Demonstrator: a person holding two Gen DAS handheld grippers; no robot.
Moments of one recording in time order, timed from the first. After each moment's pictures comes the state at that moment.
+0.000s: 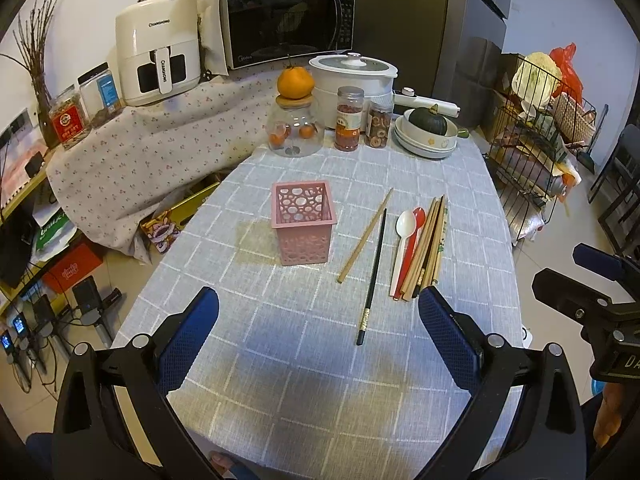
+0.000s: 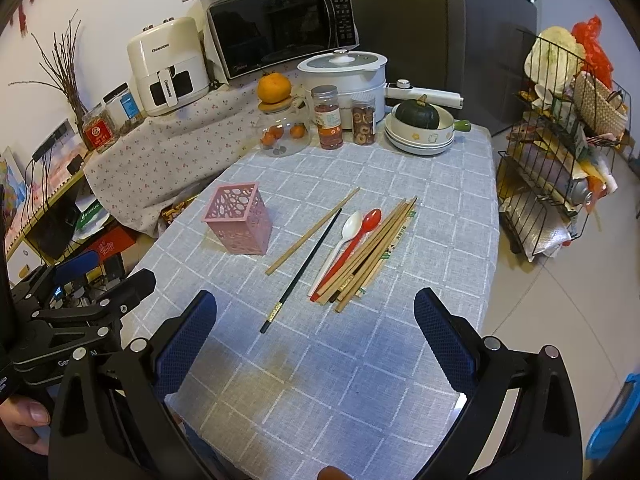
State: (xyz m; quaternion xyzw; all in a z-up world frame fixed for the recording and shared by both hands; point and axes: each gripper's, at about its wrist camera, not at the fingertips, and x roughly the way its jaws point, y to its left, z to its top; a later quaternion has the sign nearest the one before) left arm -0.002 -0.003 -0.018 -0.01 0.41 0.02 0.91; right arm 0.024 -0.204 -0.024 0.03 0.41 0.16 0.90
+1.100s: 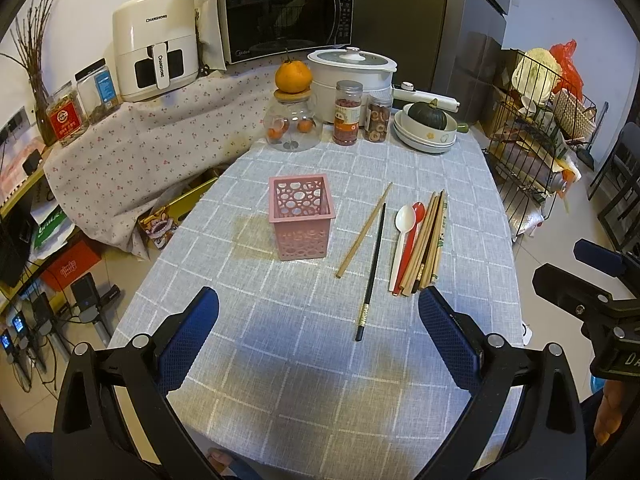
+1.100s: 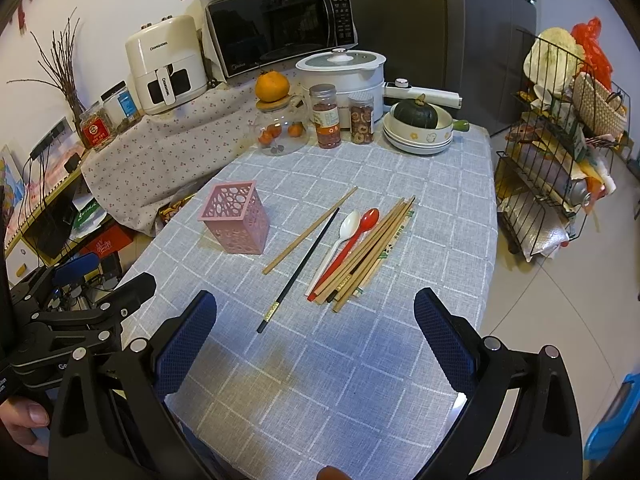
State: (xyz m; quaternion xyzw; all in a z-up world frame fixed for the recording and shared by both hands) left arm 0.000 -0.002 -0.017 -0.02 0.42 0.02 0.91; right arm 0.025 -0.206 -0.022 0.02 0.42 0.16 0.89
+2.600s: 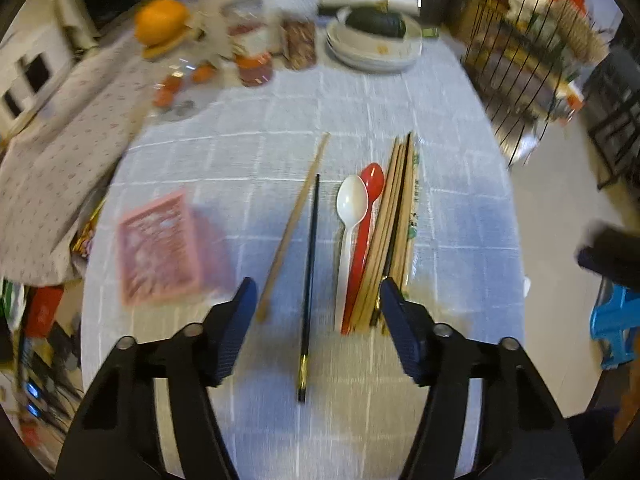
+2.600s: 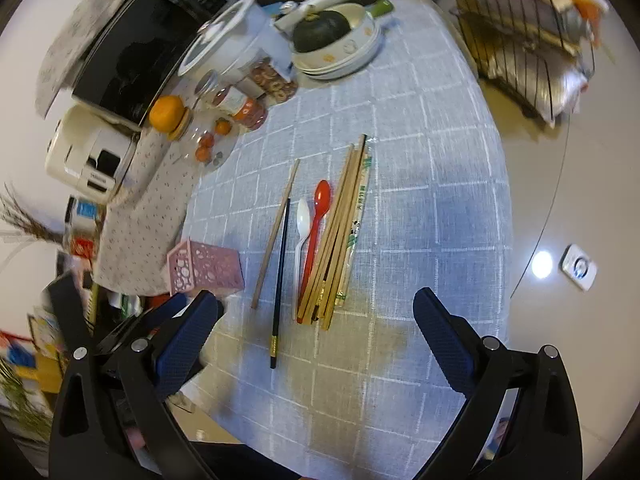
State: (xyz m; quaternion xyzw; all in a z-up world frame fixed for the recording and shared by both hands) left arm 0.183 -0.089 -0.092 0.06 0.58 -0.07 0.81; right arm 0.154 -0.318 -0.094 0.30 0.55 0.13 0.77
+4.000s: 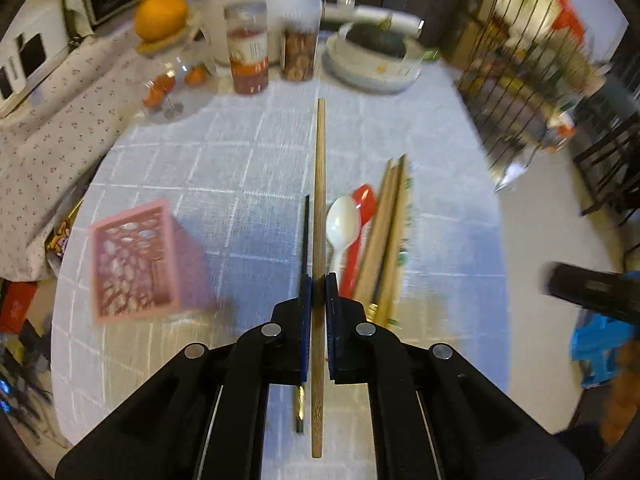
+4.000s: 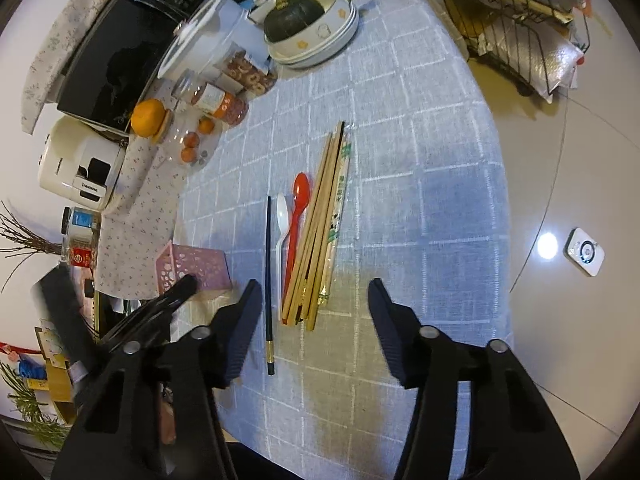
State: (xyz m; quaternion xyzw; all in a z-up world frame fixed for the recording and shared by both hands) left arm 0.178 -0.066 -0.083 -0.01 0.53 -0.10 0.84; right arm 0.163 -0.326 -0.123 0.30 0.57 0.13 0.76
